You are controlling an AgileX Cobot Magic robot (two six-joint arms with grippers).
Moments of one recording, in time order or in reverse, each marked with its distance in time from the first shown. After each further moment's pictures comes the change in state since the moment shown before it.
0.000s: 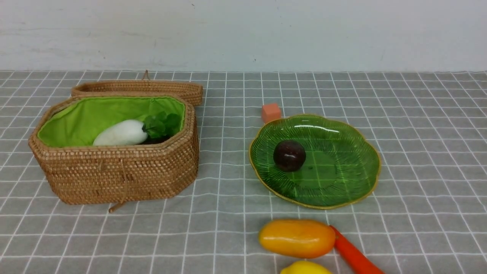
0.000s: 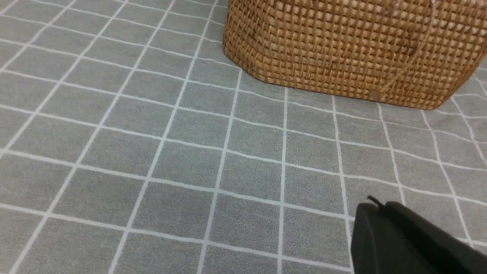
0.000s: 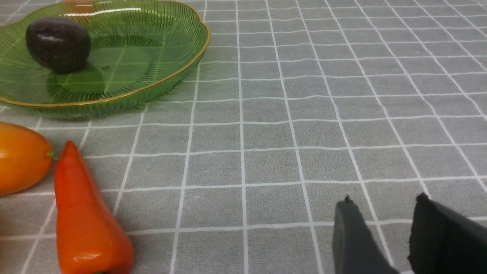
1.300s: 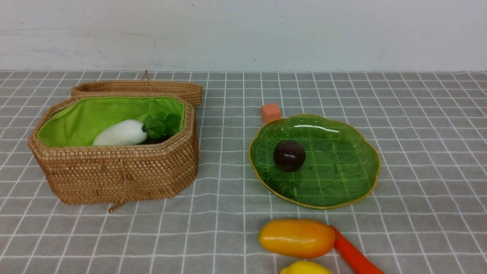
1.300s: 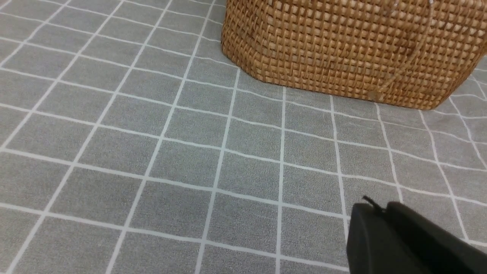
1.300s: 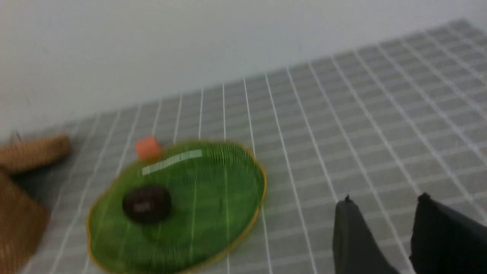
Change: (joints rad) right arm 0.025 0.571 -0.549 0.161 0.038 0.095; left arm 0.000 0.000 0.000 -0.003 0.000 0.000
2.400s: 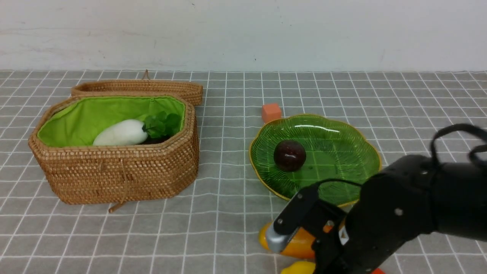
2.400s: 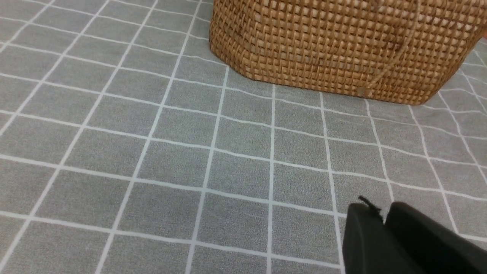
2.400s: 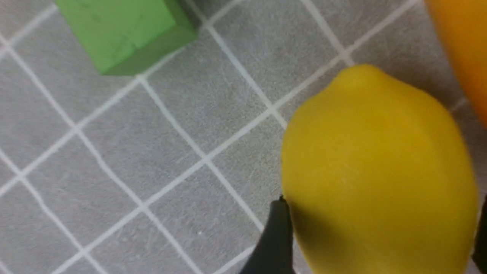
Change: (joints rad) right arm 0.700 1.063 -0.397 0.063 0.287 -0.469; left arm -0.029 0.000 0.000 0.000 0.000 0.000
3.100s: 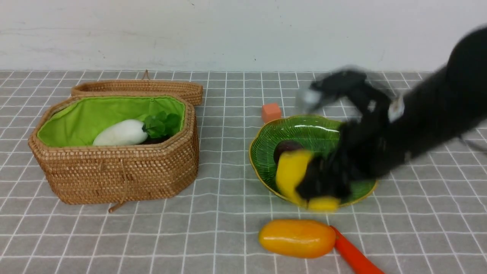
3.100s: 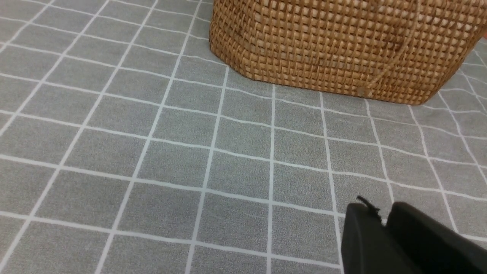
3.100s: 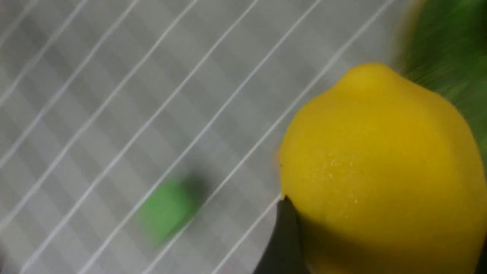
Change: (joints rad) right arm -0.253 -0.128 -0.377 0.188 0.184 -0.014; left arm 0.000 0.000 0.000 0.000 0.000 0.000
